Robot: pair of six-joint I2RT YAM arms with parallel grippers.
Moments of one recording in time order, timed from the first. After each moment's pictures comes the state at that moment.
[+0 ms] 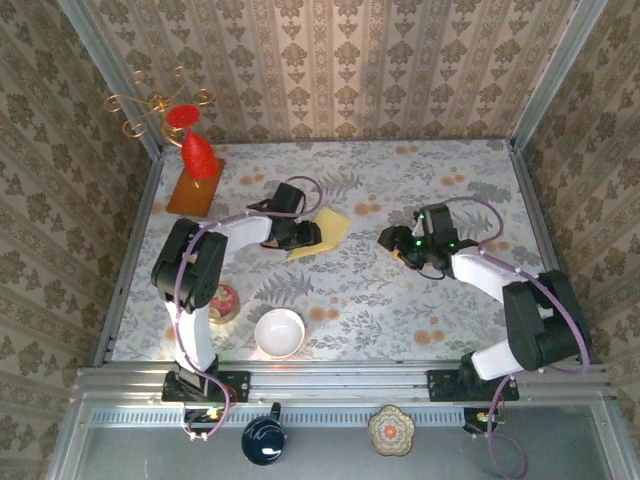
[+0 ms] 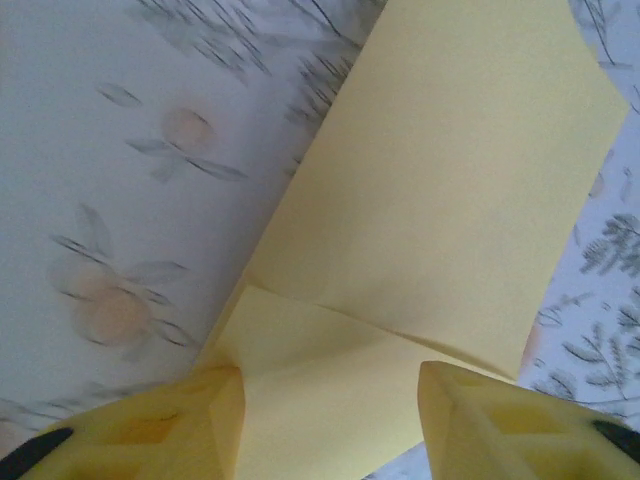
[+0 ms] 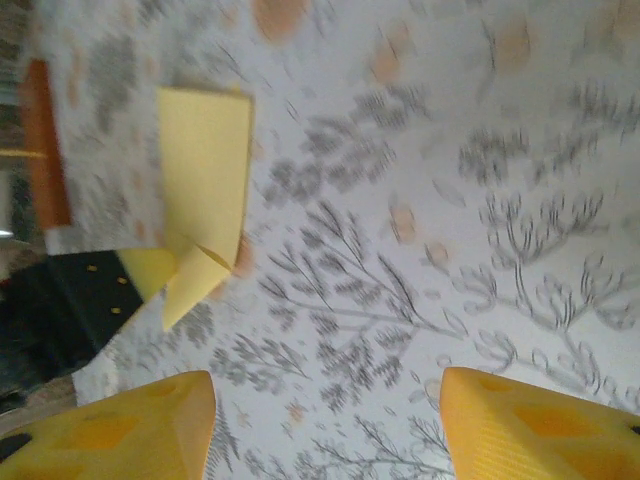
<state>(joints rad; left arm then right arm) -0.55 1.93 1.21 -0.36 0.24 -0.57 0.26 1.47 0.71 -0.08 -0.38 0.87</state>
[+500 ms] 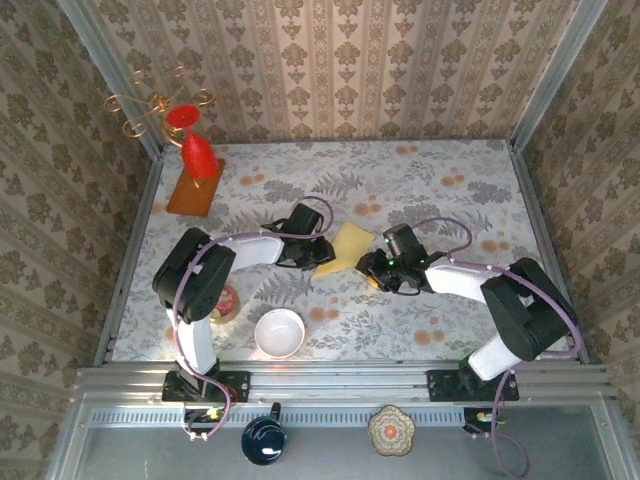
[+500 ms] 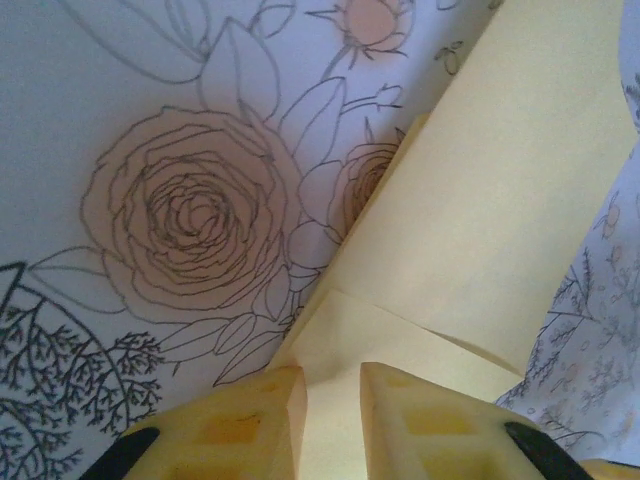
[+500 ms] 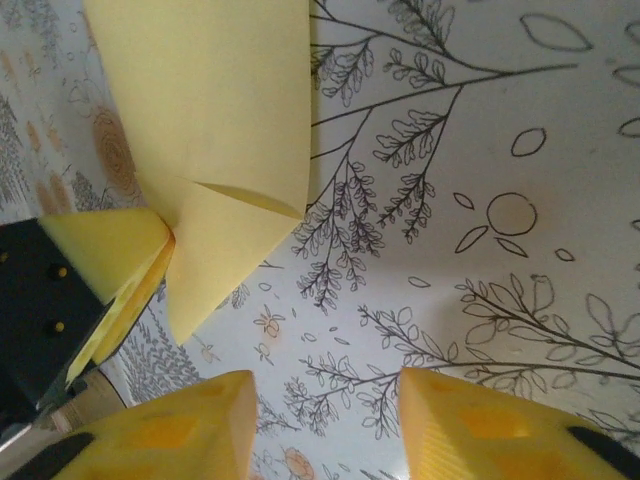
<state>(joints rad) -0.68 1.87 1.06 -0.20 0.27 -0.87 0.49 1.56 0.67 -0.02 -0.30 1.14</state>
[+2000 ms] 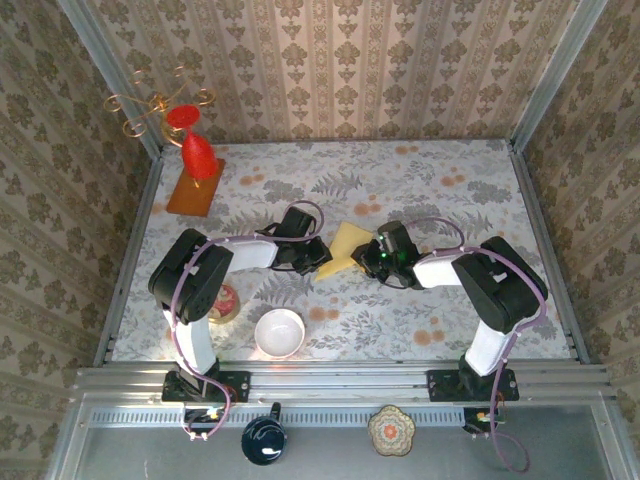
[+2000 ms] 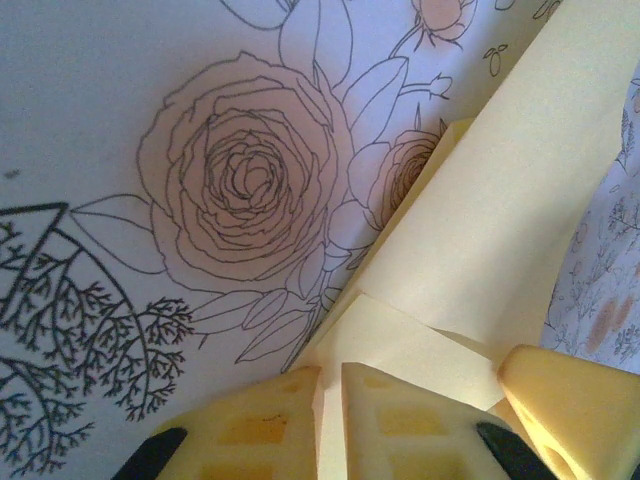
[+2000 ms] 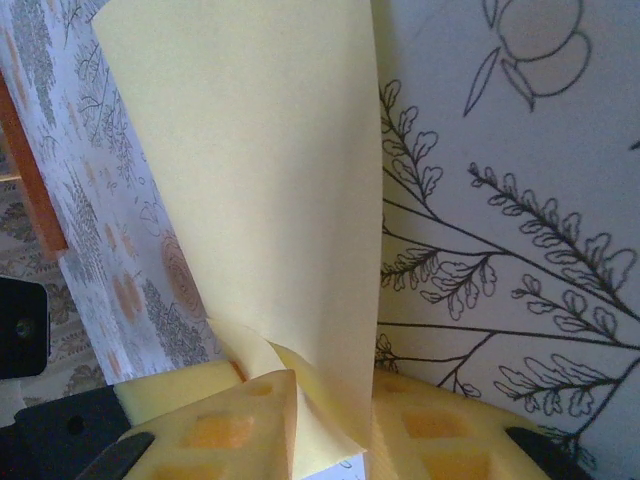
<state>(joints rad) -0.65 1.86 0.98 -0.09 0.36 -1.01 0.48 1.75 0.68 0.33 -0.27 1.27</state>
